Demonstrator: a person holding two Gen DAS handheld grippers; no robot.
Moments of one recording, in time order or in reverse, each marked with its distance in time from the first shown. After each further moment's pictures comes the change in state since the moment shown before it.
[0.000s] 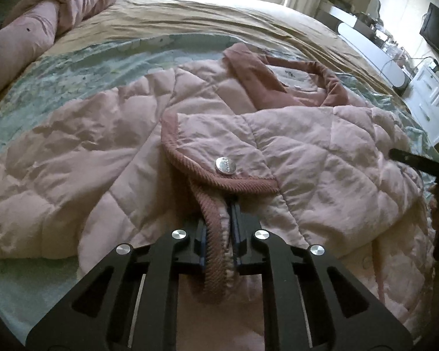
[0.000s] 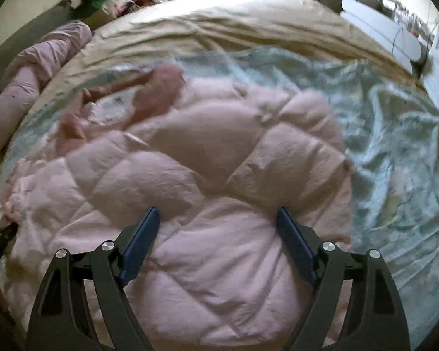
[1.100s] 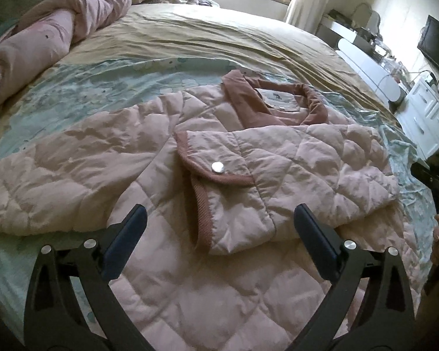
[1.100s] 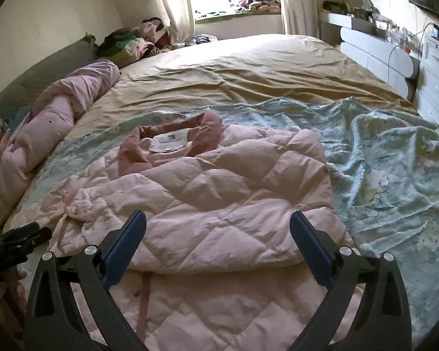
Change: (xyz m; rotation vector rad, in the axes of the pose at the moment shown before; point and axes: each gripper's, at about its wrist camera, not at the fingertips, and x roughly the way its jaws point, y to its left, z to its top) left arm -0.073 -0.010 -0.008 -0.042 -0.073 0.014; right arm -0.122 0.031 -0.041 0.006 -0.240 0.092
